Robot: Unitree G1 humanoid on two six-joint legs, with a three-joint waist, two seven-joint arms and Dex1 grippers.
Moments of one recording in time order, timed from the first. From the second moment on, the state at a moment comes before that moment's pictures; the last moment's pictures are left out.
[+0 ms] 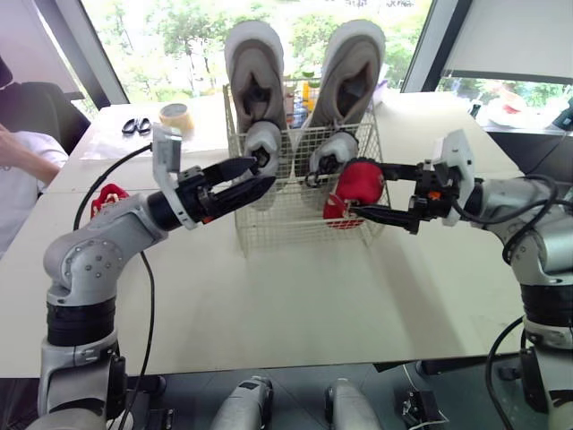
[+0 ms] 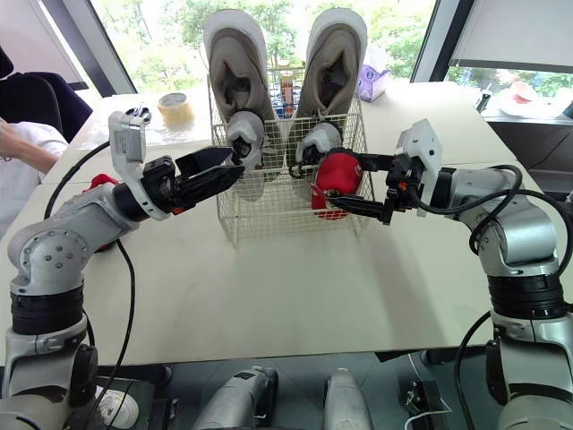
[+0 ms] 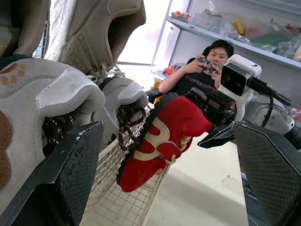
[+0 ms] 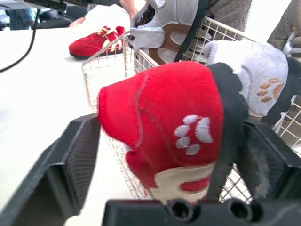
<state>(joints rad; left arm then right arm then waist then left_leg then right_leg) -0.58 0.54 0.21 -0.26 -1.04 0.84 -0.68 -0.63 -0.79 -0.08 -0.08 0.53 0.55 1.09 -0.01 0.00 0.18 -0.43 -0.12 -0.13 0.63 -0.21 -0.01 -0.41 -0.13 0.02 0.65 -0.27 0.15</state>
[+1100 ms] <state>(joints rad) -0.47 0.92 0.43 -0.13 -0.63 0.99 -0.12 -0.98 -0.77 -0.04 -0.13 0.65 0.63 1.15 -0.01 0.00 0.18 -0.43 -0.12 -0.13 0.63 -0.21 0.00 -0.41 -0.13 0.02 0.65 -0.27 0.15</state>
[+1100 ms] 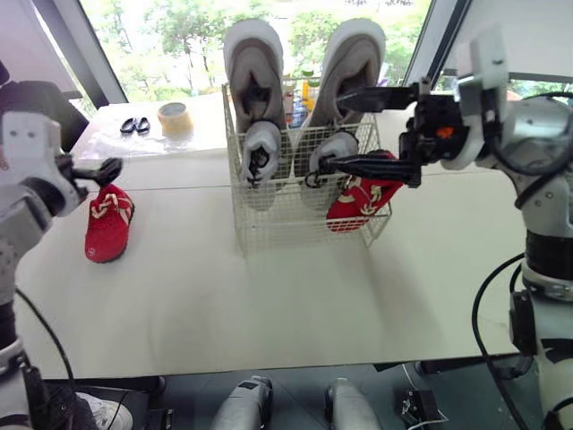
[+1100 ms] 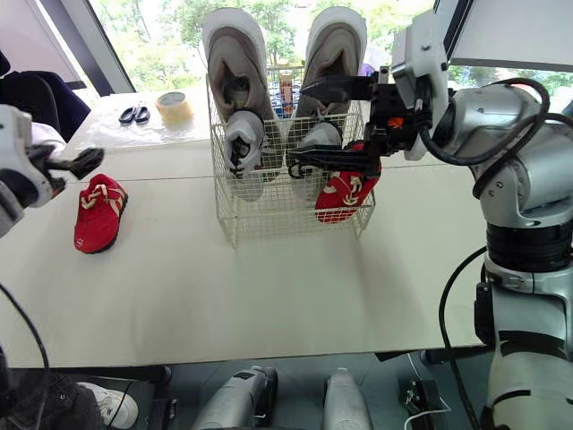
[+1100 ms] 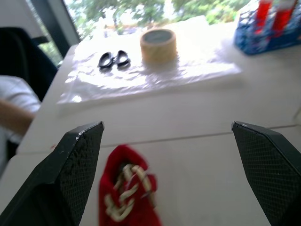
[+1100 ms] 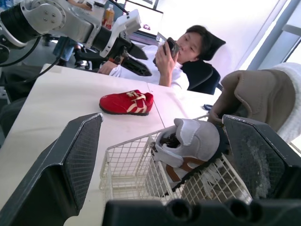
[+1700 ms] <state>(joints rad) -0.75 0.82 0.22 0.70 -0.34 0.69 -0.34 -0.96 -0.79 -0.07 -0.24 0.69 0.70 1.09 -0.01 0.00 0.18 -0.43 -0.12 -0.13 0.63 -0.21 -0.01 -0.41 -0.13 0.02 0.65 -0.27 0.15</state>
